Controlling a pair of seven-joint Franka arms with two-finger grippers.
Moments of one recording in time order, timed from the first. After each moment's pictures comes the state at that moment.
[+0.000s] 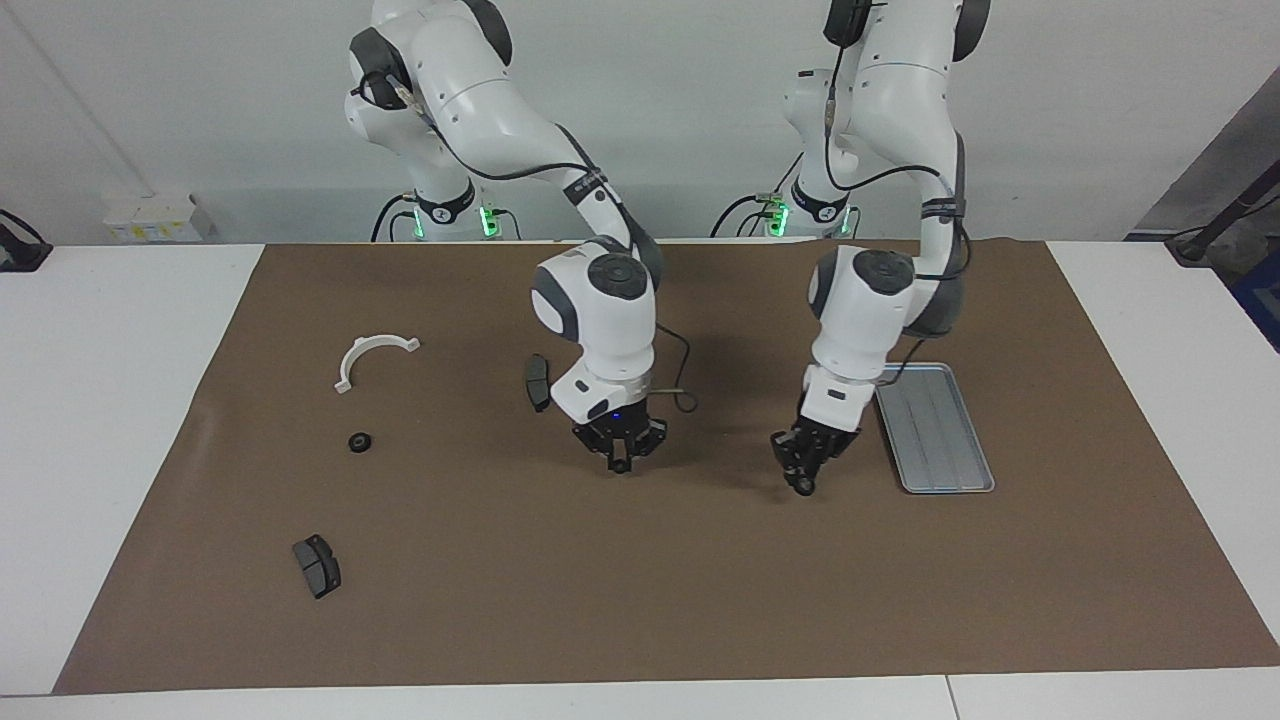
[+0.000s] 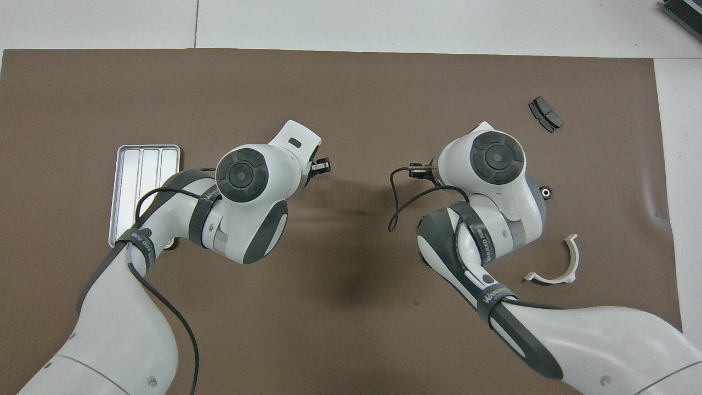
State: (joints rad) left arm -0.50 0.38 -0.05 -1.89 -0.02 2.55 -0.65; right arm 0.24 0.31 0.09 -1.94 -0.10 2.39 0.46
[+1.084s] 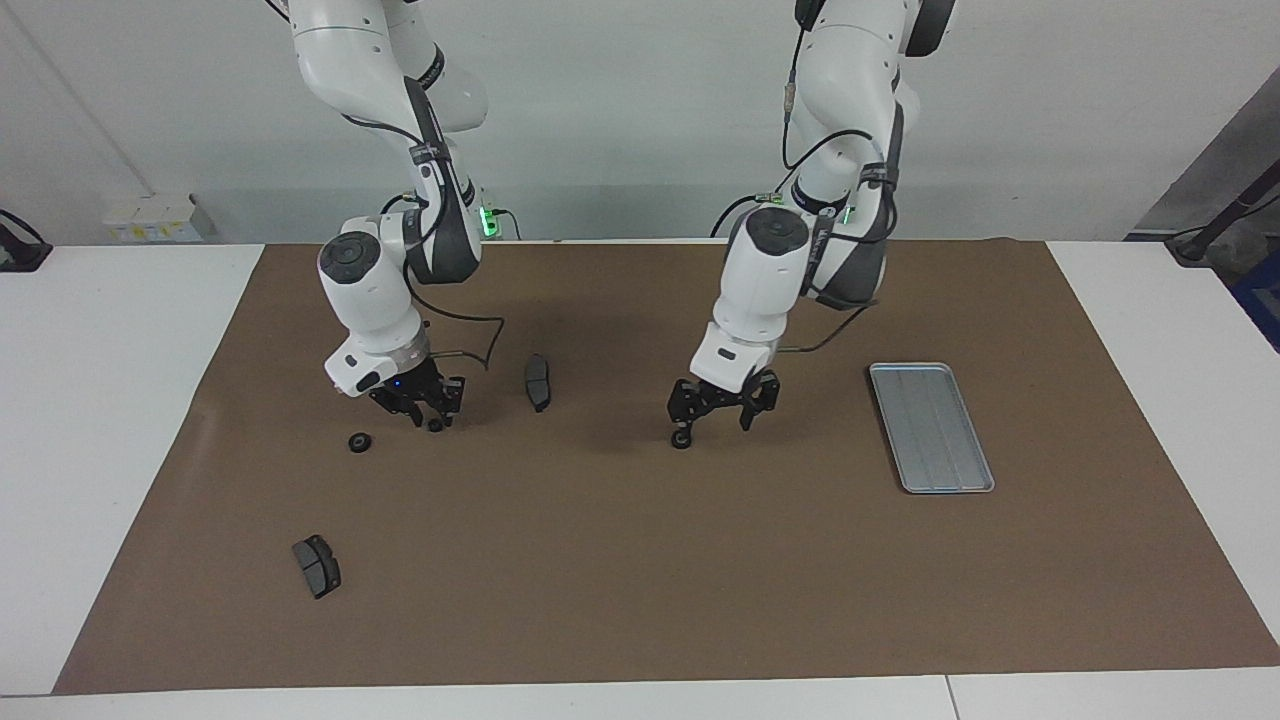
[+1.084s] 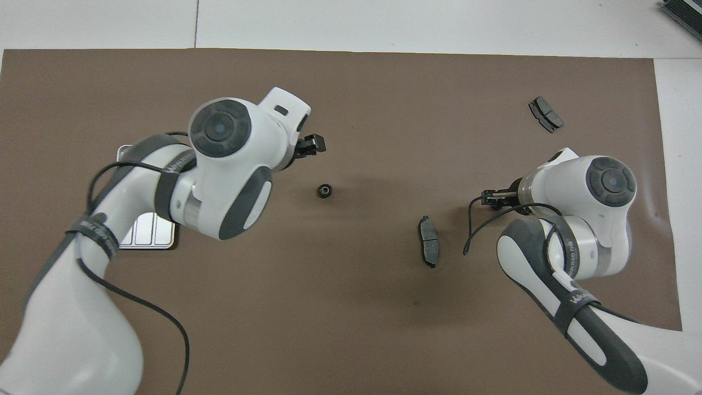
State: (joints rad) left arm -0.45 0.35 -0.01 -1.65 -0.02 2.18 -0.63; right arm 0.02 0.18 0.09 -2.19 0.01 2.45 0.13
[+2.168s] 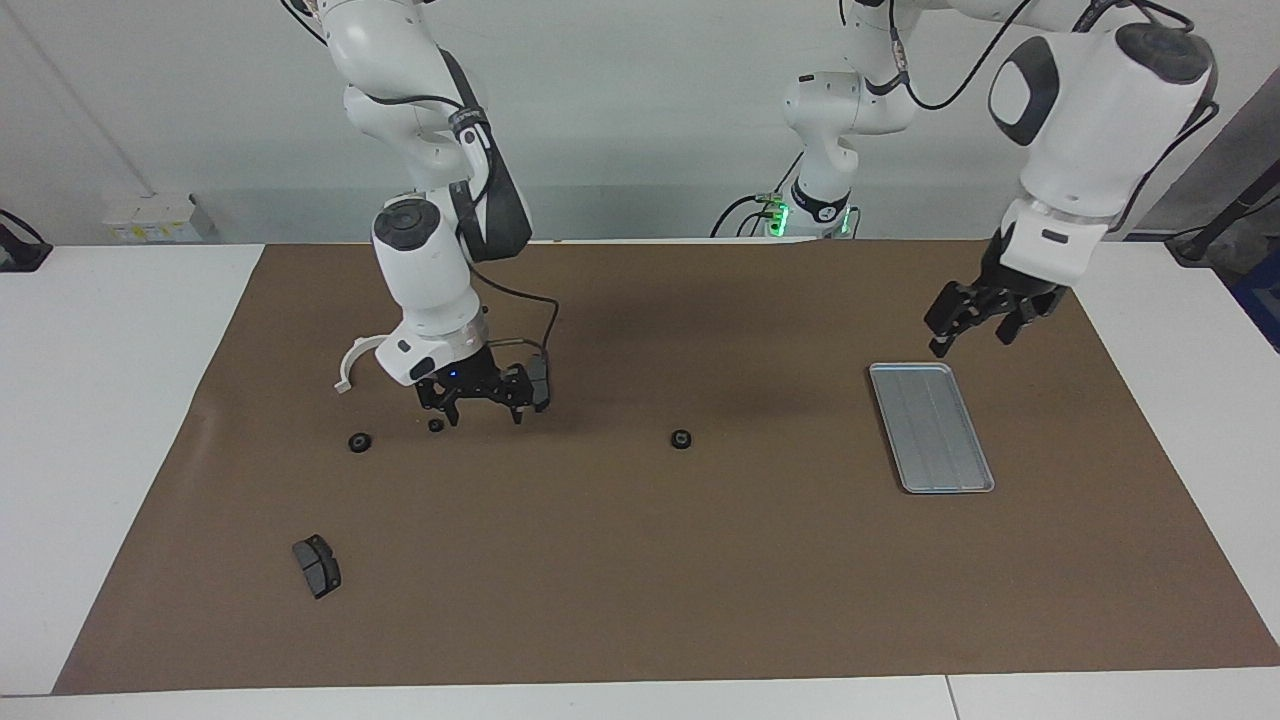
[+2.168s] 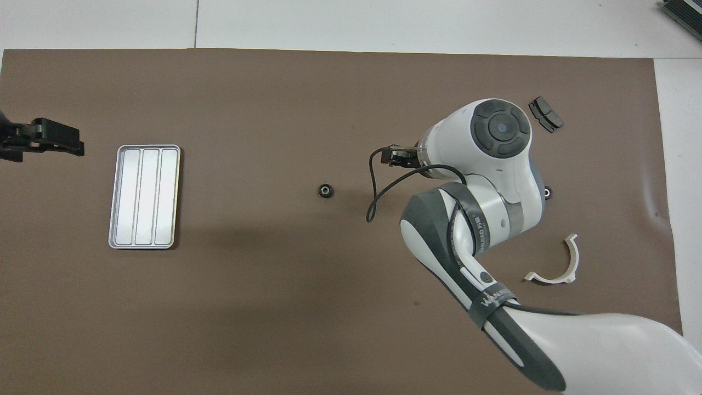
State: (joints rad) left arm 0.00 0.06 0.00 -1.59 -0.01 1.70 -0.02; right arm 0.33 0.38 0.10 -1.67 0.01 2.19 0.57
